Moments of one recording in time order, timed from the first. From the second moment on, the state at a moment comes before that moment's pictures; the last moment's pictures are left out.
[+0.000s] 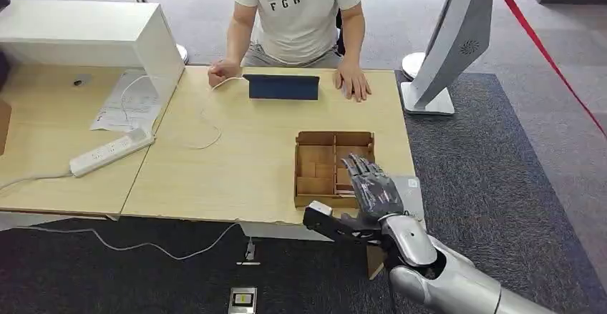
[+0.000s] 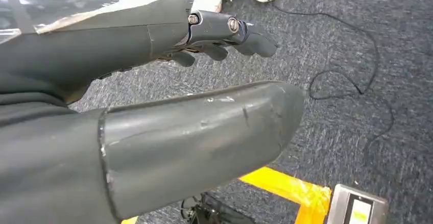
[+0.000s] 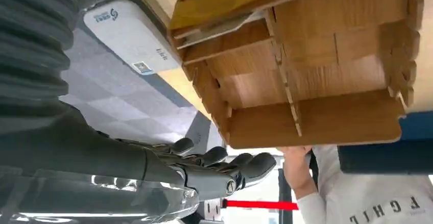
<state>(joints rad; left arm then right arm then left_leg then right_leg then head) -0.15 -0.21 1.54 -0.09 -0.96 0.55 -0.56 -0.70 -0.38 1.23 -1.32 0.62 -0.13 0.59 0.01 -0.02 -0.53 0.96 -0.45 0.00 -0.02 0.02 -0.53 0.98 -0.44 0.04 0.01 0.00</state>
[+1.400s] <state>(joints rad) -0.15 -0.19 1.55 -0.09 -0.96 0.54 -0.57 -0.72 -0.37 1.27 -1.16 0.57 -0.16 0.58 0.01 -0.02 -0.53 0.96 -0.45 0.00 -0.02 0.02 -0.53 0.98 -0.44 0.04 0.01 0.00</state>
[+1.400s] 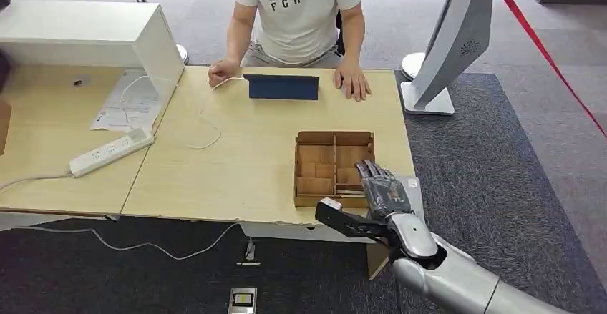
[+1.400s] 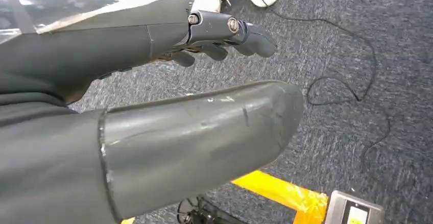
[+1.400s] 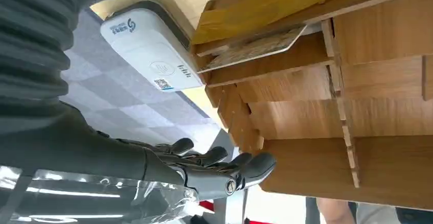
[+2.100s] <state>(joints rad) -0.15 -0.19 1.55 -0.09 -0.95 0.55 -0.57 -0.72 -0.37 1.27 -1.14 0.57 -0.16 0.58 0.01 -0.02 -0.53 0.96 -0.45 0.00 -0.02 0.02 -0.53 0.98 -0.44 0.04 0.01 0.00</state>
